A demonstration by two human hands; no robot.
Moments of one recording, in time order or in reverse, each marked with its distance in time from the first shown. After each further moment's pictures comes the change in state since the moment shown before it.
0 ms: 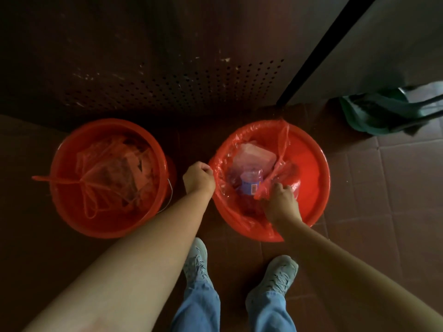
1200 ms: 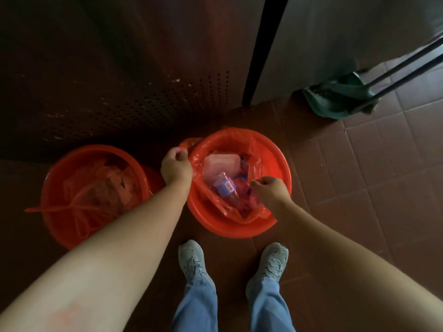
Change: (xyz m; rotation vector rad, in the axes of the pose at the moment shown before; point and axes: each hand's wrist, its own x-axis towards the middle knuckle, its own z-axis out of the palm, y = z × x) left_hand -0.017 0.063 -0.013 -0.207 0.087 0.093; right_hand -0.013 0.026 -0.063 0.554 -0.039 0.156
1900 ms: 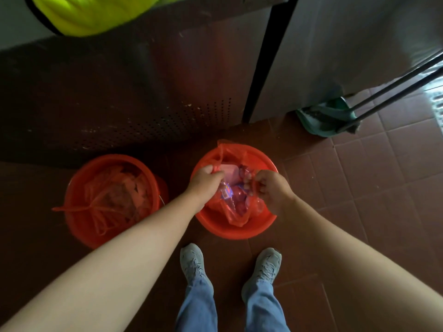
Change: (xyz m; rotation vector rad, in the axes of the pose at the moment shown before) left_hand -0.097 0.072 -0.043 -0.017 -0.531 0.018; right_hand -0.067 -0.070 -0.050 0.739 -0.253 0.106
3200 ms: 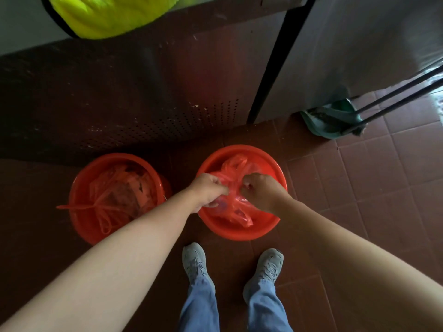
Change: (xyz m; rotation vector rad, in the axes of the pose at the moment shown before) left_hand 0.003 -0.002 -0.022 0.140 -0.200 -0.190; right_hand 0.014 0.007 0.008 -1.356 -0.142 -0.624
